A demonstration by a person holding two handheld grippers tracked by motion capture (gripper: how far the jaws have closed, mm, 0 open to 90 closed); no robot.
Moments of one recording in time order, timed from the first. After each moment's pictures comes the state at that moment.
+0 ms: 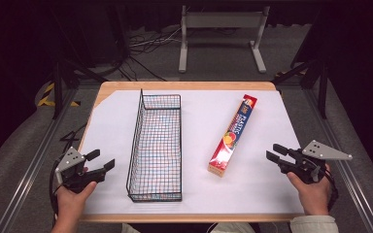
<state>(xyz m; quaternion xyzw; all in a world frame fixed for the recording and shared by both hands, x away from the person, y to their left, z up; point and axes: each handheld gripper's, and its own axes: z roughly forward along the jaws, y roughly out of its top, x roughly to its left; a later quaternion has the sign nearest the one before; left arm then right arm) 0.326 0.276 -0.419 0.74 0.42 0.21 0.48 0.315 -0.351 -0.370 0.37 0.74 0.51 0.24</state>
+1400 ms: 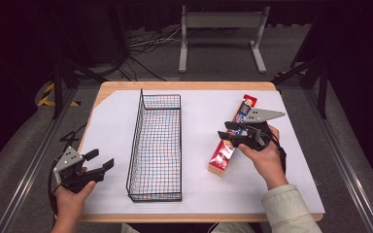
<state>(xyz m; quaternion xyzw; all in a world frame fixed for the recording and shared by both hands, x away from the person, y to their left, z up) 0.326 0.278 -0.418 0.74 0.42 0.20 0.49 0.401 -0.232 -0.338 0.29 0.81 0.48 0.17</state>
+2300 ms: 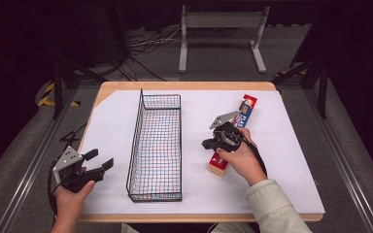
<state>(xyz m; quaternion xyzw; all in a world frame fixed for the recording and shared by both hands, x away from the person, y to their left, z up) 0.327 0.279 -0.418 0.74 0.43 0.20 0.48 0.426 -0.170 -0.376 0.28 0.90 0.33 0.07</state>
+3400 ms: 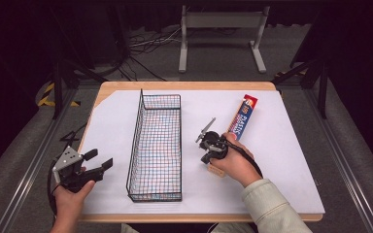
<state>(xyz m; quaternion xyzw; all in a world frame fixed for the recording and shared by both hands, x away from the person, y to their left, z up) 0.327 0.280 -0.418 0.74 0.43 0.20 0.48 0.427 -0.139 -0.403 0.25 0.95 0.17 0.01</state>
